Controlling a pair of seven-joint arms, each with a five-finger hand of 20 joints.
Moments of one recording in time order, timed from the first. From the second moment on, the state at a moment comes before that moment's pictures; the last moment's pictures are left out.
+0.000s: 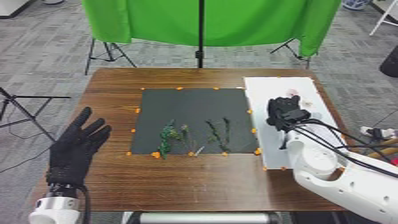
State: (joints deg) left arm 134.2 -57.5 -95.0 -125.0 32.7 10.9 23.6; right arm -50.3 -31.4 12.4 -98.6 -128.4 16.2 42.5
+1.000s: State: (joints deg) left arm 135.1 -54.9 -98.8 -126.2 32.7 11.0 23.8; right arm -39.9 -67.4 6.1 -89.9 -131.9 18.5 21.7
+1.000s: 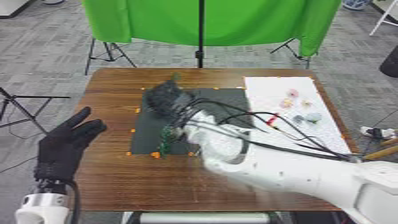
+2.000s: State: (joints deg) left arm 126.4 -48.4 -94.6 -123.8 29.0 10.5 27.1; right arm -40.5 -71.8 3.4 -88.2 -134.4 4.3 22.3
